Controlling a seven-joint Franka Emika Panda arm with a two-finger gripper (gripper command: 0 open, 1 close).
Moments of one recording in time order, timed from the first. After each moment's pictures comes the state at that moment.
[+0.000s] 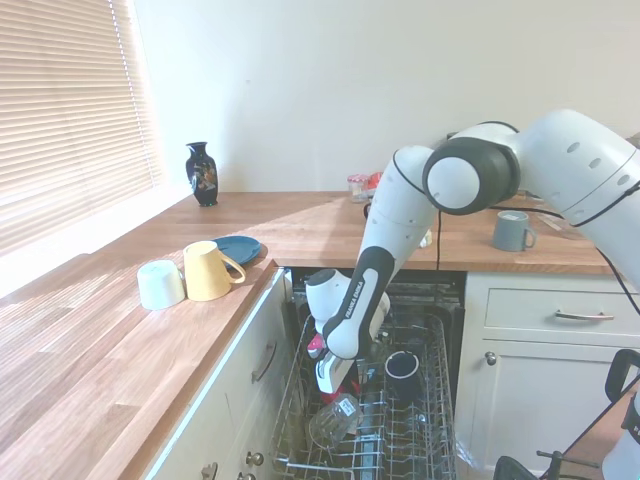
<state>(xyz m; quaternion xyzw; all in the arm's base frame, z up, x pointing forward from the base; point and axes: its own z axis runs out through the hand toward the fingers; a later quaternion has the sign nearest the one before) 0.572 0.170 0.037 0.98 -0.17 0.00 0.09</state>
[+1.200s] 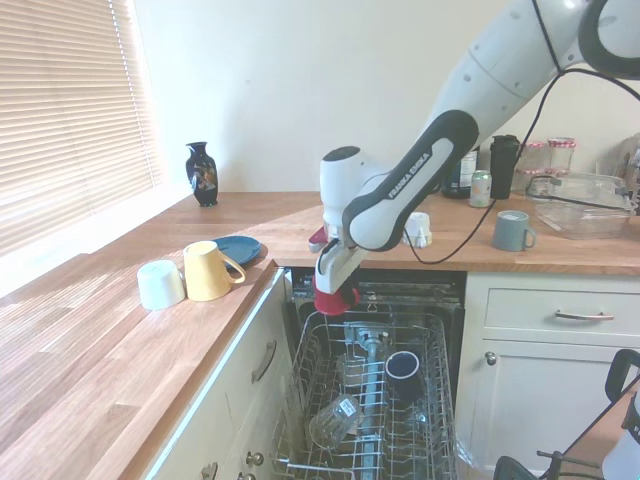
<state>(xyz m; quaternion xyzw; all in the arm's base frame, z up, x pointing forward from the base) 0.522 0.161 0.331 0.97 -0.21 0.11 0.05</state>
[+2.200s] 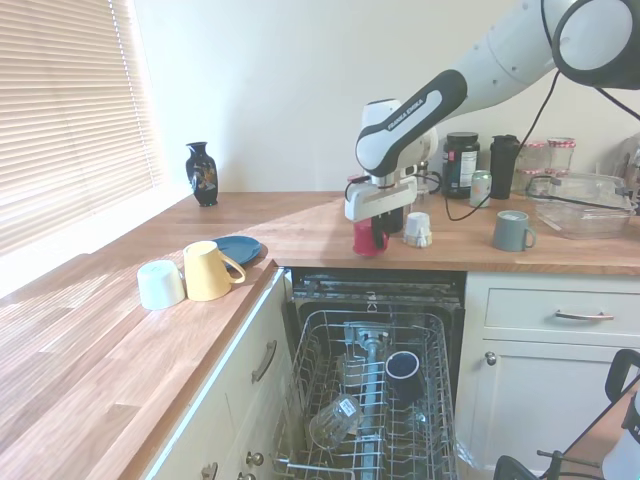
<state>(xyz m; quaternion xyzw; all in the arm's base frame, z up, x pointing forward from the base) 0.619 -0.011 0.376 0.91 -0.41 0.04 0.01</state>
